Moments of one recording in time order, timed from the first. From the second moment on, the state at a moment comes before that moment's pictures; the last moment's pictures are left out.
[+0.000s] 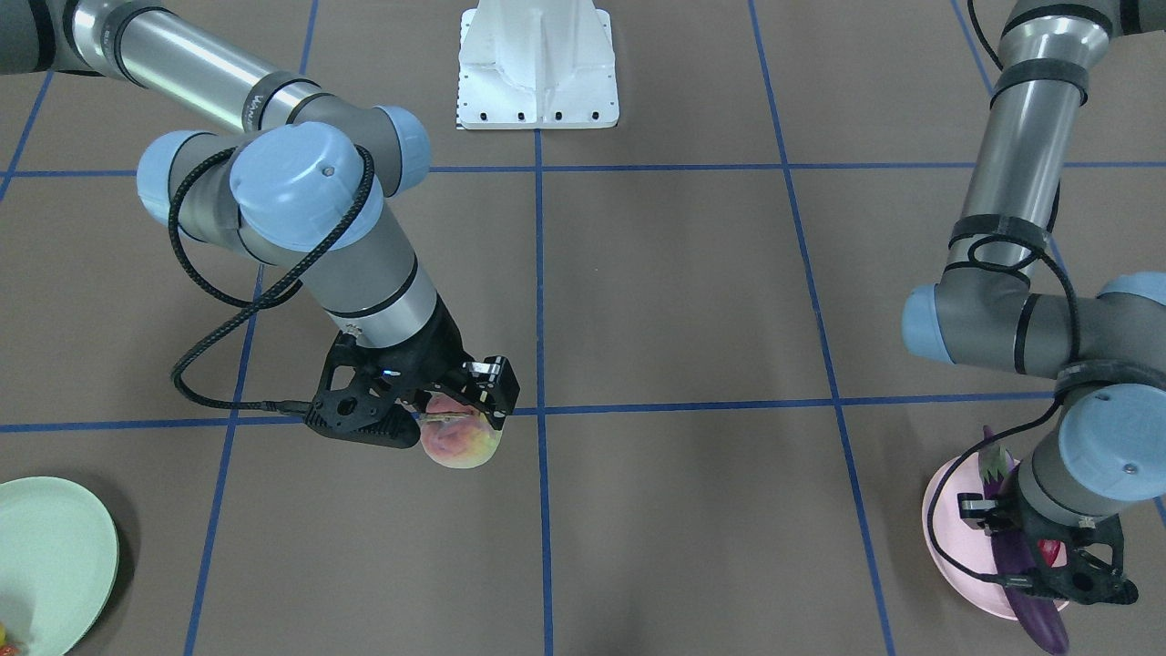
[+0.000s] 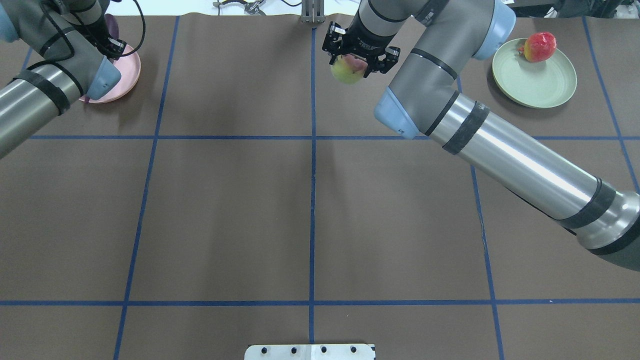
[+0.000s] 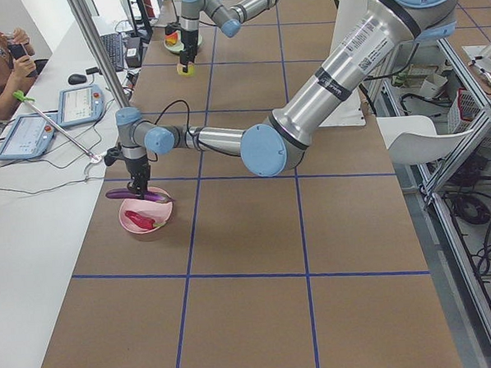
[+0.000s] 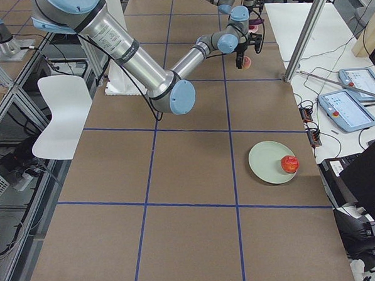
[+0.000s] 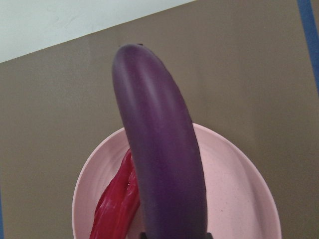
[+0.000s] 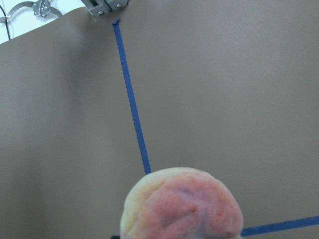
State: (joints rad) left arm -1.09 -2.36 -0.87 -1.82 -1.93 -0.39; right arm 0.87 -0.67 1.34 -1.34 2.07 1.32
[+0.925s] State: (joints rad) left arm -1.08 -2.33 -0.99 -1.79 -1.86 -0.22; right arm 1.01 -0.74 1.34 -1.34 2.12 1.16
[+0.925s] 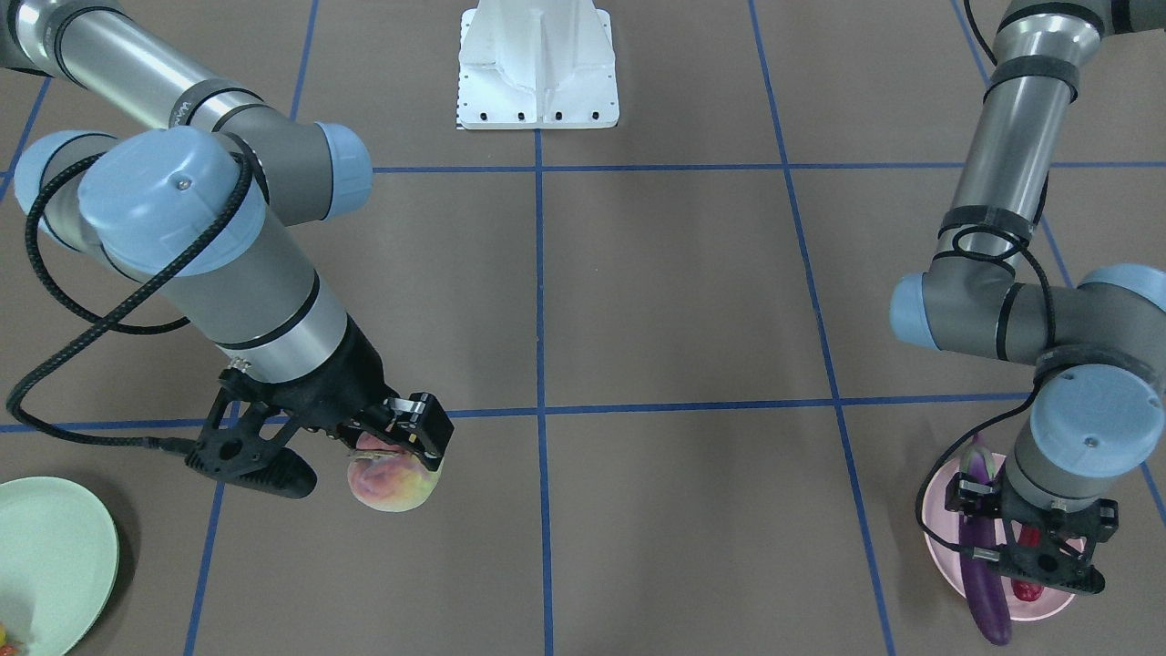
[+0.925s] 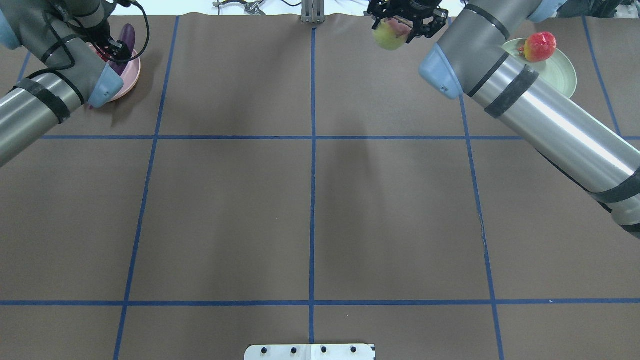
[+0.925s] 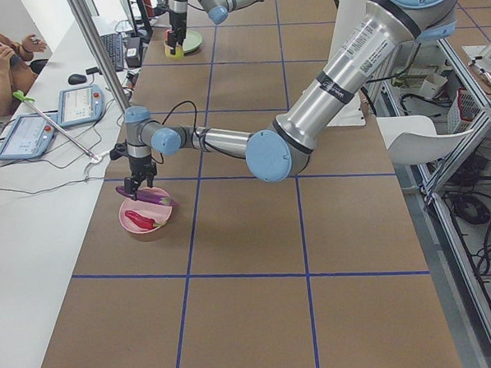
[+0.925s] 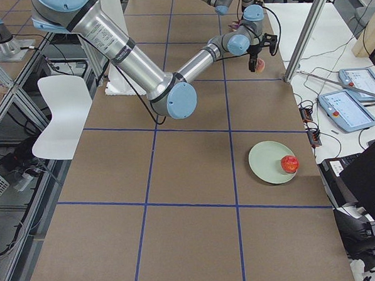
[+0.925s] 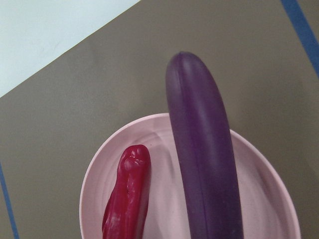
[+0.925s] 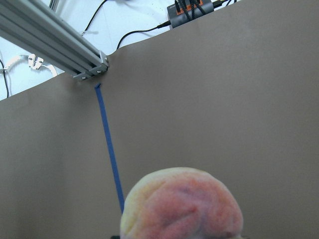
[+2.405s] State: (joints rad) left arm -1.07 -2.36 -1.22 -1.59 -1.99 -0.39; right arm 1.17 -1.05 1.20 -1.32 2.08 0.38
